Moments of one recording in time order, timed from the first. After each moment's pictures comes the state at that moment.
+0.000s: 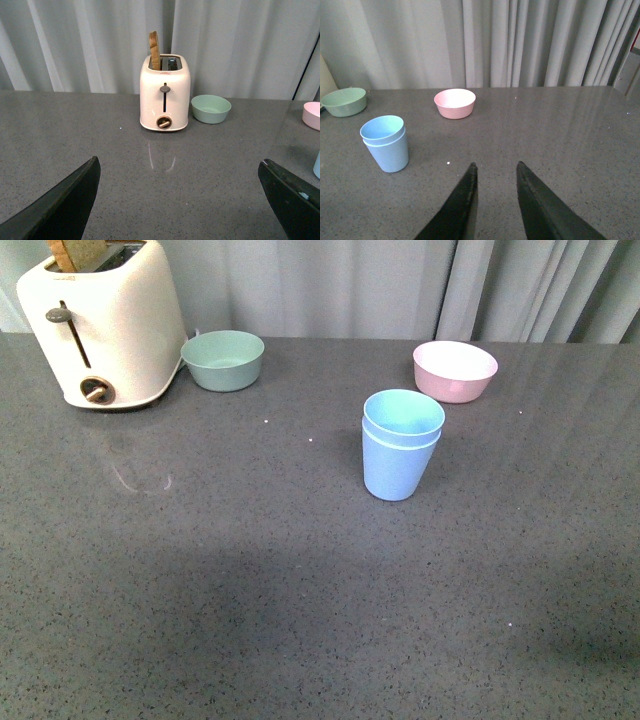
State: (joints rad) left arm 0.00 0.01 0.02 0.00 0.00 -0.01; right arm 0.00 0.01 0.02 0.00 0.00 -0.01
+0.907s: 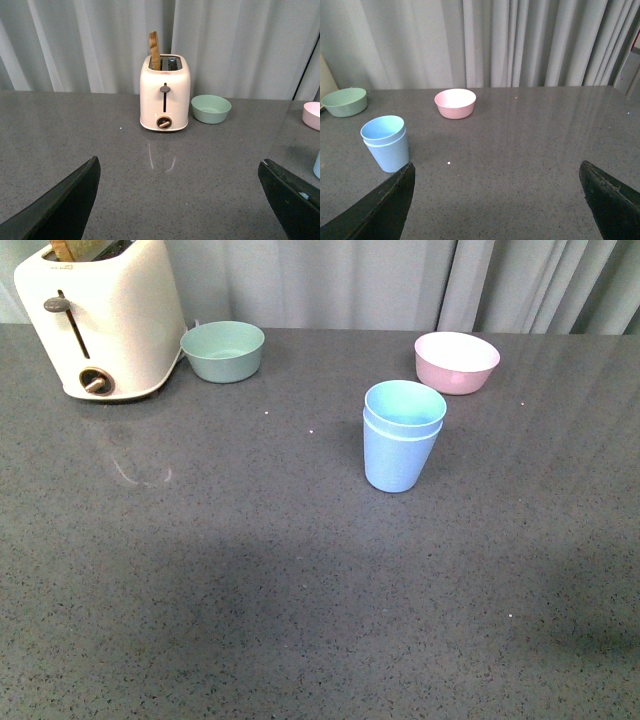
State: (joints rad) left arm 0.00 0.01 0.02 0.00 0.00 -0.01; right arm 0.00 0.01 0.02 0.00 0.00 -0.01
